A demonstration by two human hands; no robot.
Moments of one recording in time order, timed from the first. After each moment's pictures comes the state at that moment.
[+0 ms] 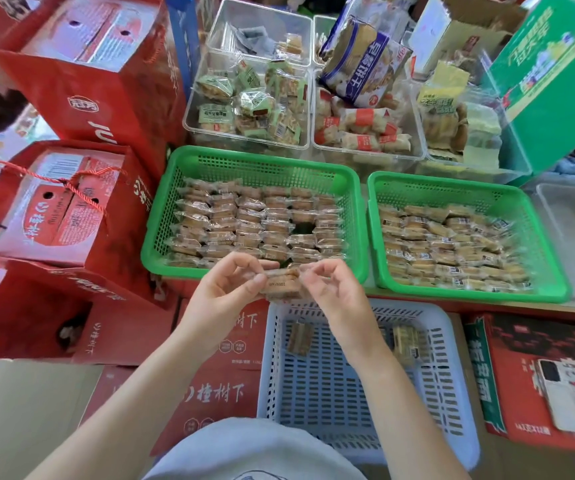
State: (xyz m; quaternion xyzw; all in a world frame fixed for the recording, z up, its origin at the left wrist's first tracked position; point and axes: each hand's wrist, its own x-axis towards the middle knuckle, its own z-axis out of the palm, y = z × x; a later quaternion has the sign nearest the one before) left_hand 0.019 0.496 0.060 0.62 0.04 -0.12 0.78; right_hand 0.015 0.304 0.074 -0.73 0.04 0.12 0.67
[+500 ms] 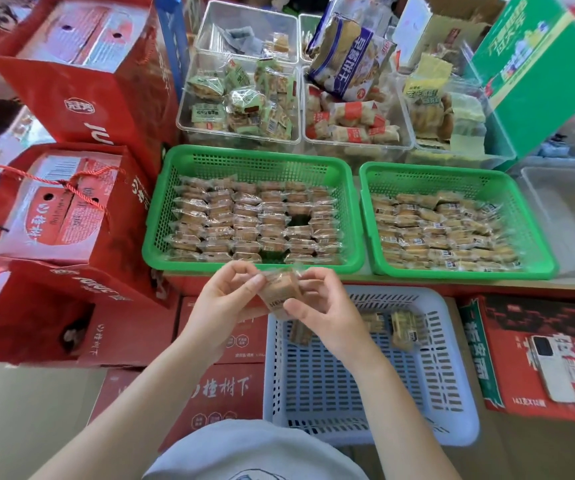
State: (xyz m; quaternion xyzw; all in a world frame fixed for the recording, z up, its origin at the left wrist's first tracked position) left_hand 0.000 0.496 0.053 0.57 0.13 -0.18 0.79; right_hand -0.017 0.309 0.054 -0.74 0.06 0.17 0.65
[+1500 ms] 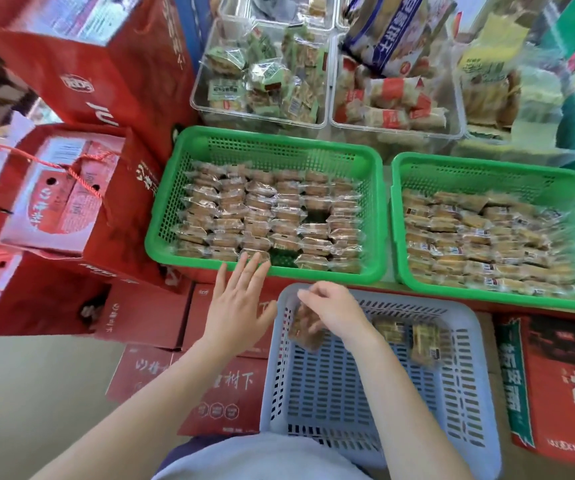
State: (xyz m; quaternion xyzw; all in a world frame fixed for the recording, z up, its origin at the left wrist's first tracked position) left_hand 0.023 0.483 -0.070 0.98 -0.07 -0.08 0.15; right_hand 0.050 0.289 -0.023 -0.76 0.17 0.34 0.52
